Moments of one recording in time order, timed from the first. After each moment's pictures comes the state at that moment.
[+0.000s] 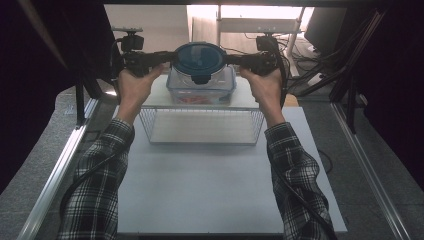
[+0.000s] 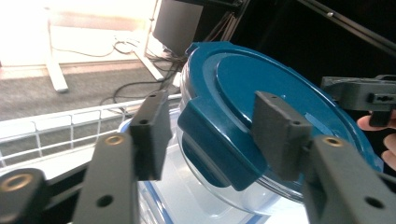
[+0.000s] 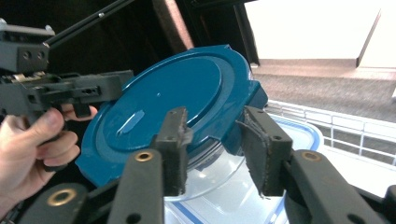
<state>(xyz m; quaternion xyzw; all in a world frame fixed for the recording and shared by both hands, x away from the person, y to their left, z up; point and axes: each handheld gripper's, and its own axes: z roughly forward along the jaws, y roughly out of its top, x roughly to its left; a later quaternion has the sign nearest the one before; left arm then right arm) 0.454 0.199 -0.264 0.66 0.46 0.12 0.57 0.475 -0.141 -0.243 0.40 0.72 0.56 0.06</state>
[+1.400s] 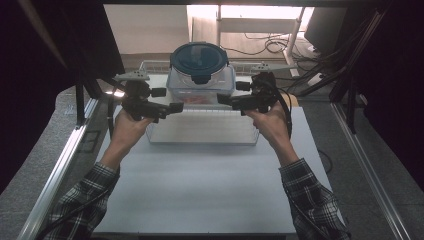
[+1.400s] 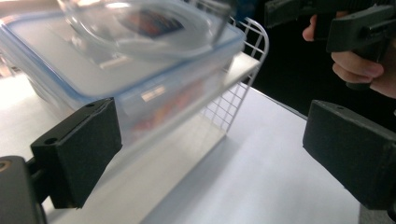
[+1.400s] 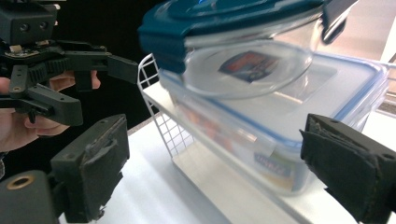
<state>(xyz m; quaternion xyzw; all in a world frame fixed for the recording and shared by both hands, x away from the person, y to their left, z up) 0.368 0.184 -0.320 0.76 0.34 0.10 0.54 0.408 -0.146 -0.289 0.30 0.77 0.55 0.10</state>
